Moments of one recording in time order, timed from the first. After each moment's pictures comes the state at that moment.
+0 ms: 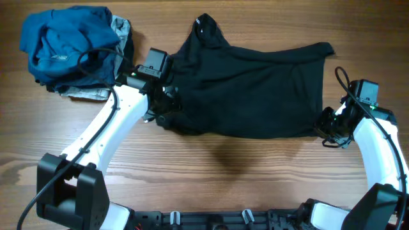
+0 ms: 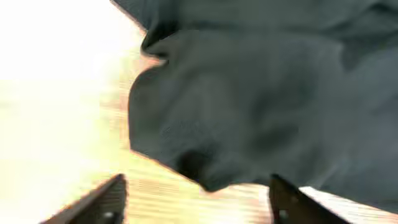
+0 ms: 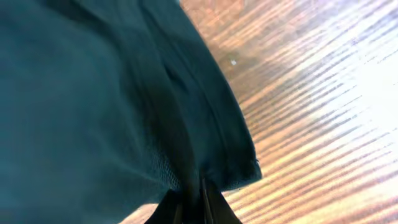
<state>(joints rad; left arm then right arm) -0.34 1.64 1.23 -0.98 0.05 -0.63 -0.31 1.42 0.86 -0.82 -0.08 0.38</state>
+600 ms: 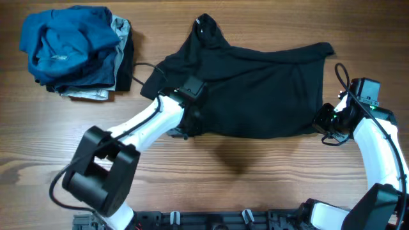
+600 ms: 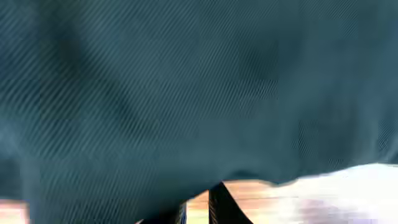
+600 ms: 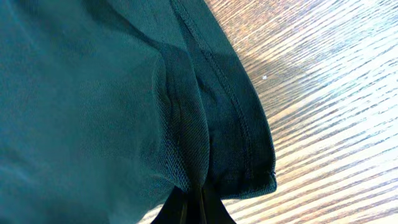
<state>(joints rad) -0.57 1.80 1.11 -0.82 0.07 -0.58 -0.31 1.42 0.86 -0.78 -0.14 0.35</state>
